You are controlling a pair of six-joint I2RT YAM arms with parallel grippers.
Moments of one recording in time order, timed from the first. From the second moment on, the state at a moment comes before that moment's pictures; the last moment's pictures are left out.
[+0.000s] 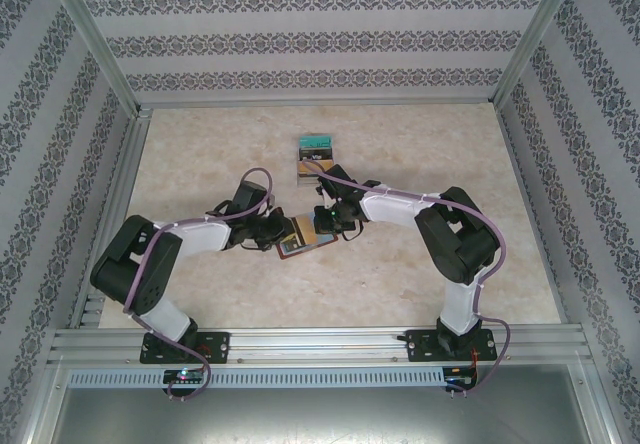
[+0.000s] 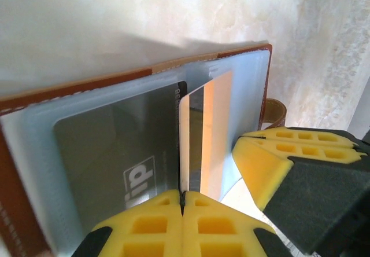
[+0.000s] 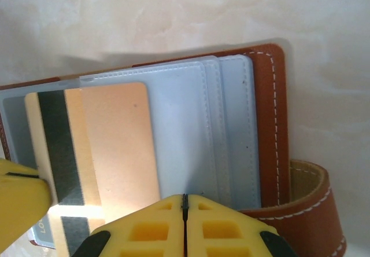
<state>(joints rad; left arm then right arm) -0.43 1.59 0.69 0.01 0.48 -1.02 0.66 1.89 1.15 -0.41 -0.27 0.55</state>
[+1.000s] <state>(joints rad) -0.44 1.39 1.22 -0.71 0.16 -0.33 0.56 1.43 1.10 -0.43 -0.02 0.47</state>
